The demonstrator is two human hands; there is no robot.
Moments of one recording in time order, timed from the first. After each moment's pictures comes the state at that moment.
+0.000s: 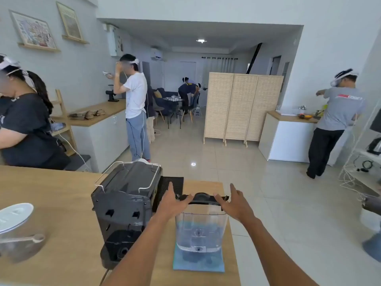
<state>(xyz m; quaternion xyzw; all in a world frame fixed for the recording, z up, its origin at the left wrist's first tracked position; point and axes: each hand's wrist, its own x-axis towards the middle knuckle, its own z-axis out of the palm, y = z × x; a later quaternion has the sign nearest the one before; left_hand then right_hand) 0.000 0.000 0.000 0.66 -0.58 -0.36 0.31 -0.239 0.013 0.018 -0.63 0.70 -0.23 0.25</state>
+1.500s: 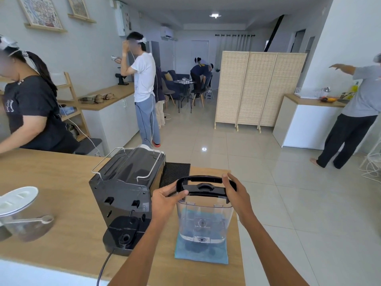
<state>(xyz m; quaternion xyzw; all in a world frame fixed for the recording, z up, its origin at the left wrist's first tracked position) 0.003 0.025 -0.029 0.55 -0.45 -0.39 0.59 -0.227 0.000 0.000 -0.52 0.62 -0.43 0.41</state>
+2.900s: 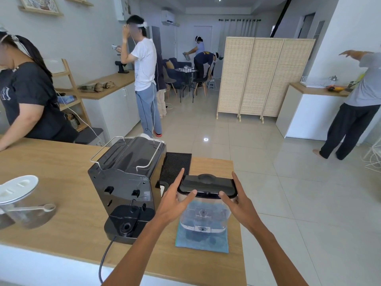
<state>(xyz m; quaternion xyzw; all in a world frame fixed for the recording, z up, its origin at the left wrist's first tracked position) -0.007 0.033 -0.051 0.58 -0.62 -0.35 0.40 -0.245 0.029 -0.038 -0.66 0.55 -0.37 0.37</state>
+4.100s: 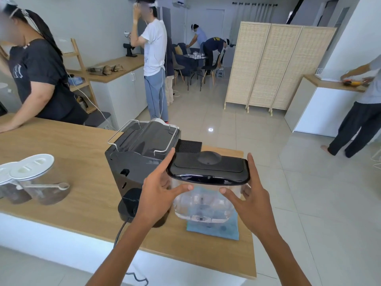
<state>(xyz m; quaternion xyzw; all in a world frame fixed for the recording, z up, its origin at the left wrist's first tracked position) 0.050 0.111 0.011 0.55 -0.60 -0.24 0.53 -0.197 0.099 0.021 -0.67 0.52 -0.45 0.29</state>
